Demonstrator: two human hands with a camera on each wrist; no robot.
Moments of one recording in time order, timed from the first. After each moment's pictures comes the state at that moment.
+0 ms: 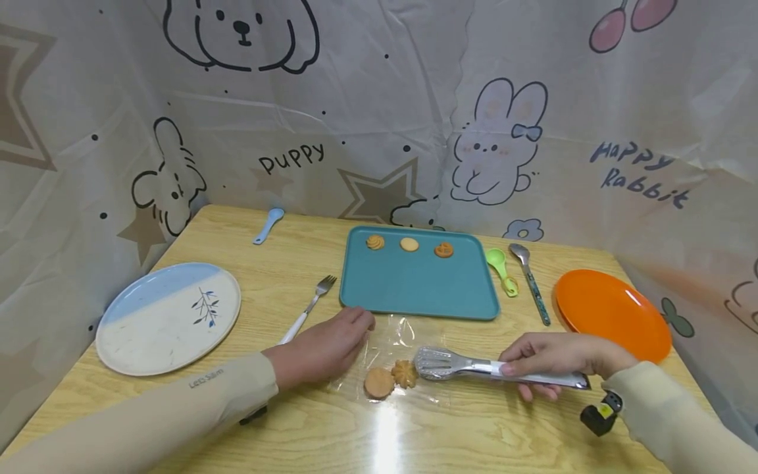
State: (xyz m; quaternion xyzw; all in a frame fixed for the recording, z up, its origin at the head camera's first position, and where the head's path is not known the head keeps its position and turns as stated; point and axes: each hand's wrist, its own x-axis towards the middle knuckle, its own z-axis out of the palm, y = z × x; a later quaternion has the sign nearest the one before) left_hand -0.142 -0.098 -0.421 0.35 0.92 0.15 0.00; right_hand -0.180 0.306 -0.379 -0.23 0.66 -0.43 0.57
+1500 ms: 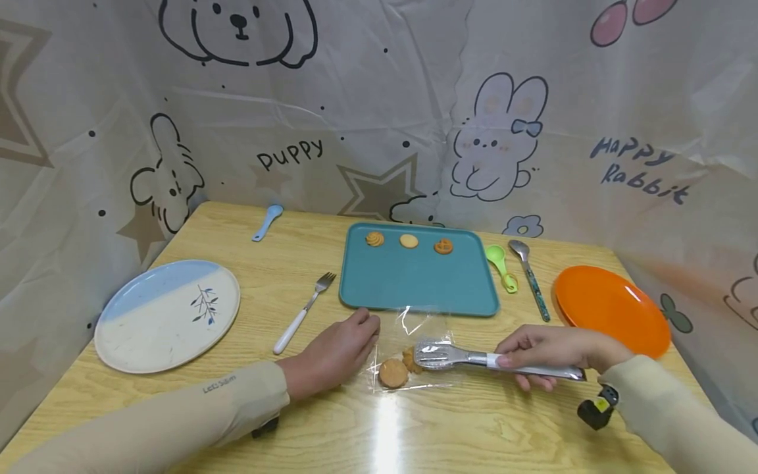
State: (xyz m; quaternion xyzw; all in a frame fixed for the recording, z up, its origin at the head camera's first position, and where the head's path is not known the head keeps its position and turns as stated) left_hand -0.129 -0.078 -0.426 0.31 0.92 0.21 -0.05; right_hand -0.183 0.305 -0.383 -0.27 0.67 -0.43 0.54
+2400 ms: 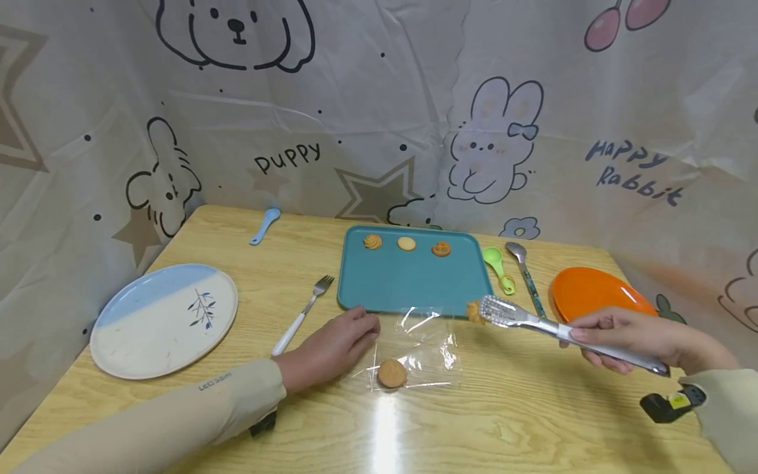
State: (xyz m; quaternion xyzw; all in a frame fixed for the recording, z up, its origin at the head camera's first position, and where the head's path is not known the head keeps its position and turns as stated) left_hand -0.141 -0.087 -0.425 0.31 0.91 0.28 0.00; right_hand -0.185 0.396 -0.338 -0.25 0.69 -0.49 0.47
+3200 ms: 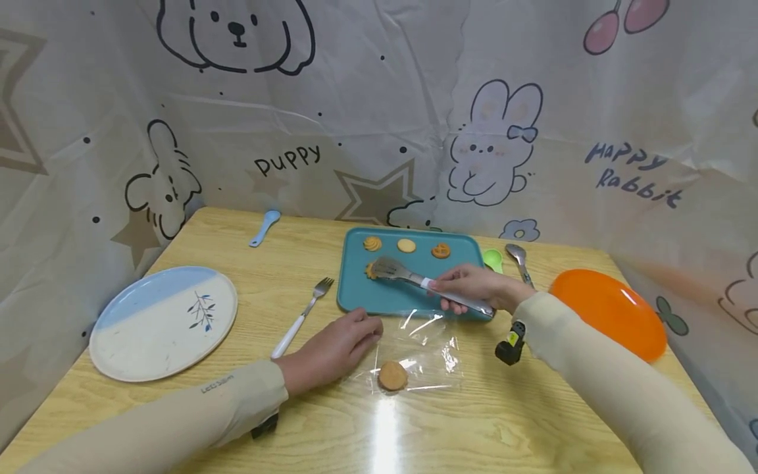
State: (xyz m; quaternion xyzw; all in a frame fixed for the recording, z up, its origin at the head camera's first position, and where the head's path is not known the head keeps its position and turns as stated) left_hand -0.142 -0.086 -0.426 0.31 0.91 0.28 0.00; right_hand -0.265 0.203 -0.372 -0.11 0.81 -0.43 0.40
